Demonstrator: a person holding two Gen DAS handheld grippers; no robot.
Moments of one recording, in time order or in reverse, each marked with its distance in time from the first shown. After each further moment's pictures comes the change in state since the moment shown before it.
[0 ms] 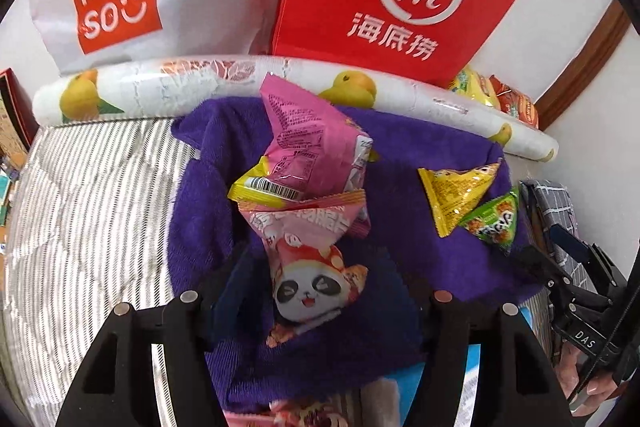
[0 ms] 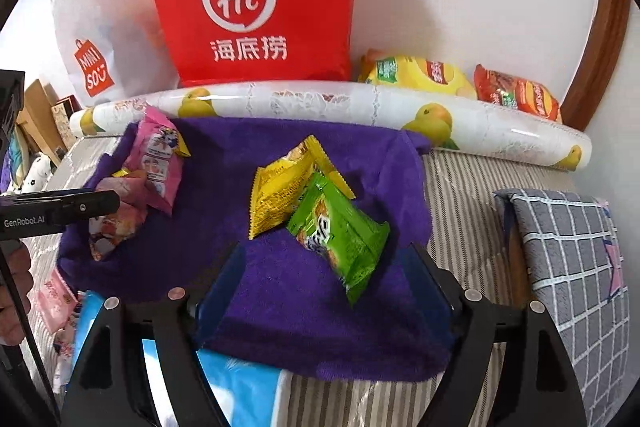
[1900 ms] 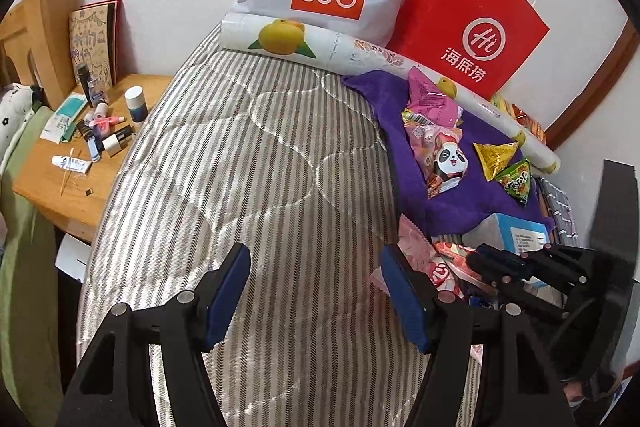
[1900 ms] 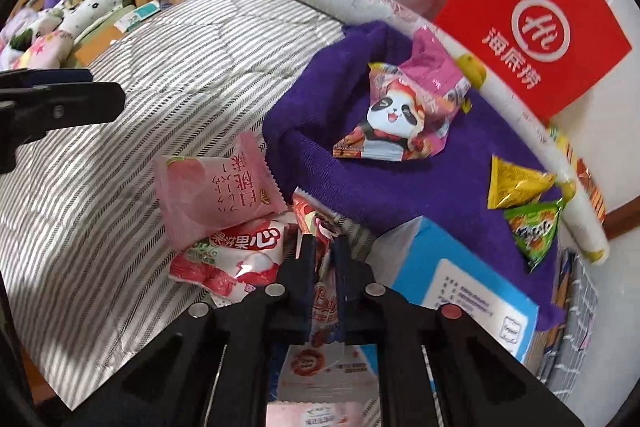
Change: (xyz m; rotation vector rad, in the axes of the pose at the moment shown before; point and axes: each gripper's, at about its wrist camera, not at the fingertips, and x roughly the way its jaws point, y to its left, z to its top) left arm -0.106 0.139 -0.120 -0.147 -0.086 0.025; right arm -0.021 0.229 -0.071 -0.496 0.194 0.017
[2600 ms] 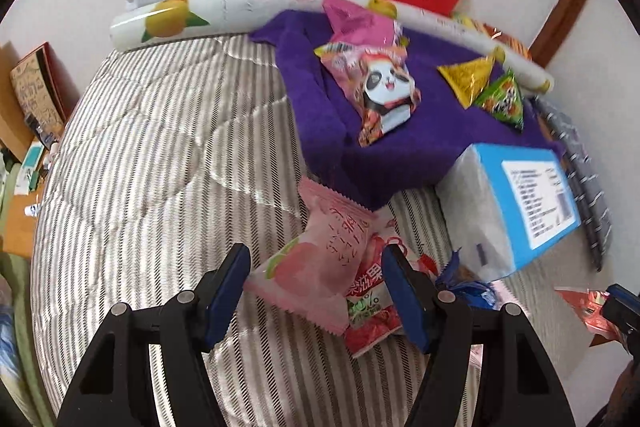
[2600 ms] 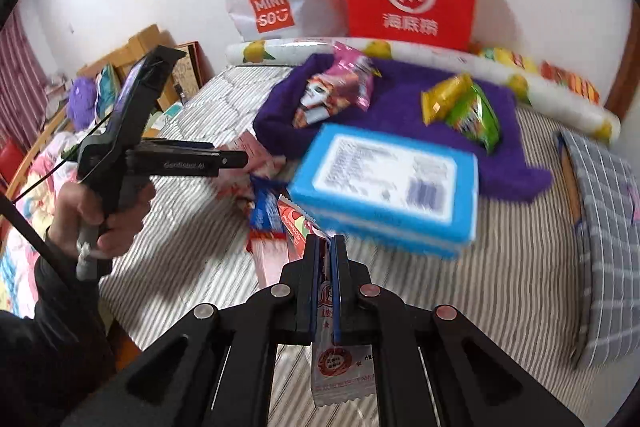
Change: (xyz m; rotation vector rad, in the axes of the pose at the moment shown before) left arm 0.061 -0.085 -0.018 0.243 0.108 0.045; right arm -0.090 -0.085 -0.147 0.342 -0.205 0.198
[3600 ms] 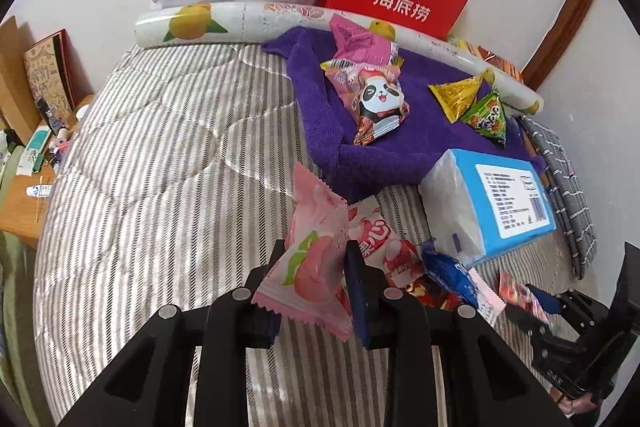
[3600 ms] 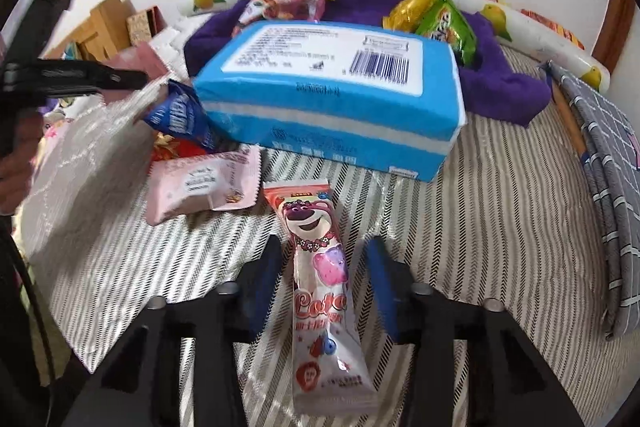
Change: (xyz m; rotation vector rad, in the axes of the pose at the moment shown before) left arm -0.036 0.010 -0.020 -0.069 -0.064 -0.040; right arm 0.067 -0.023 -0.048 0.010 0.055 -0.093
